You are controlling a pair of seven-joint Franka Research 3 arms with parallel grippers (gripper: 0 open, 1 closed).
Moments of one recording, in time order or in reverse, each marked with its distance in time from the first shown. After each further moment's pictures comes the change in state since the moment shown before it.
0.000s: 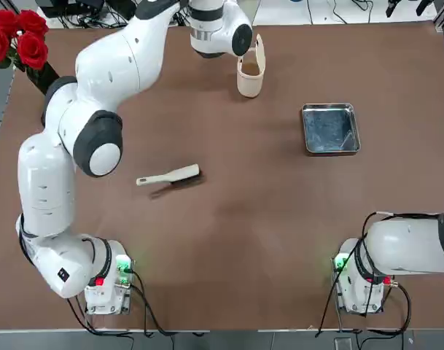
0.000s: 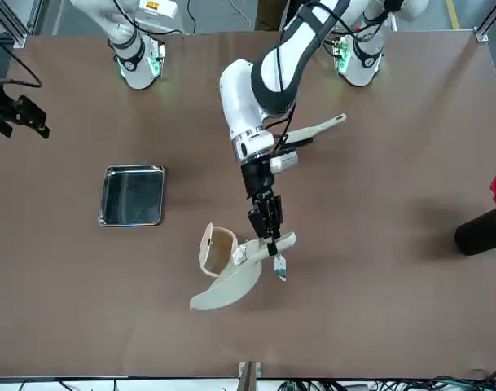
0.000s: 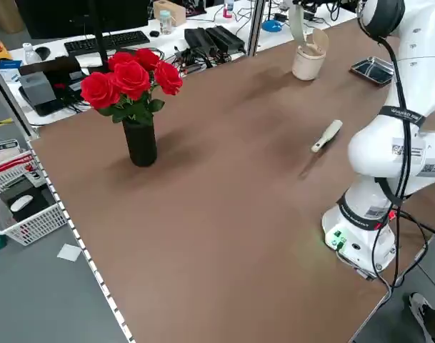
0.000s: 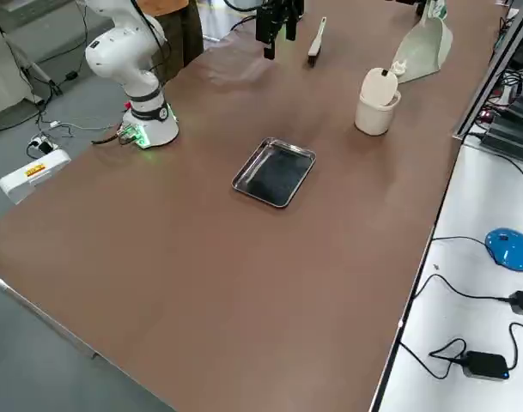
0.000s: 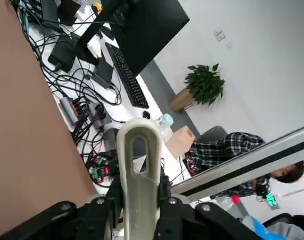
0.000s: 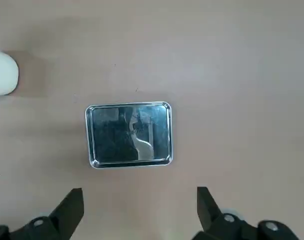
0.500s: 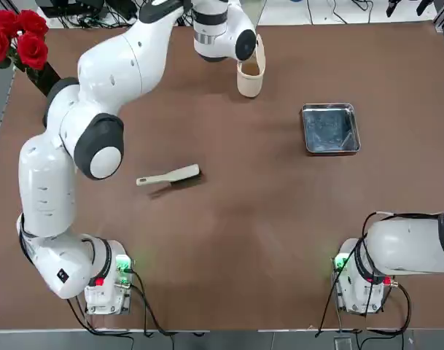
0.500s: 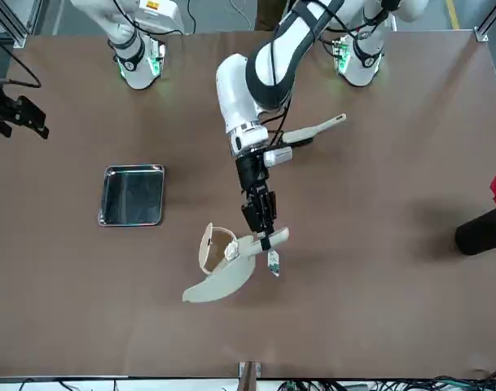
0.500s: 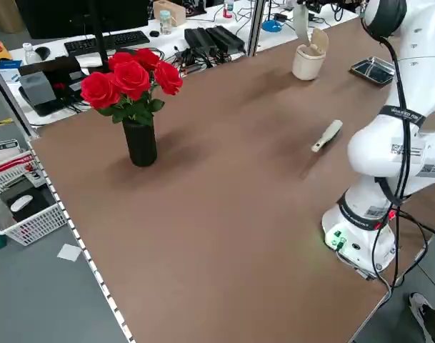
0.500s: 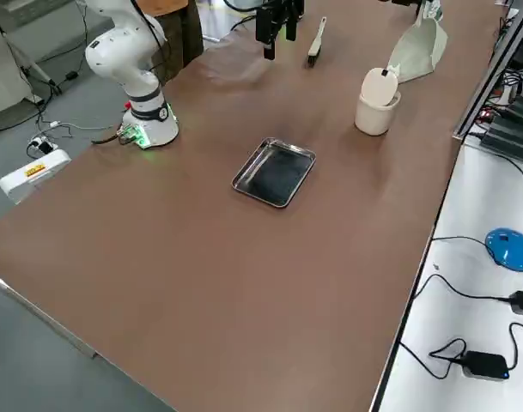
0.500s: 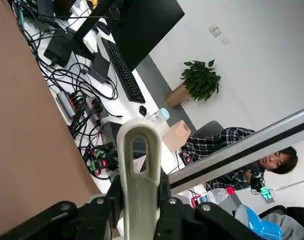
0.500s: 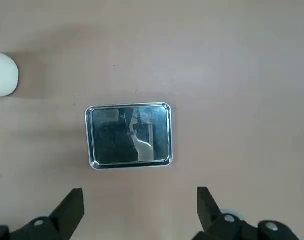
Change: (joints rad) left arm -0.024 0.000 -0.001 0.000 0.006 0.000 -0.004; right arm -0.002 0.000 0.000 0.000 0.000 0.004 0.000
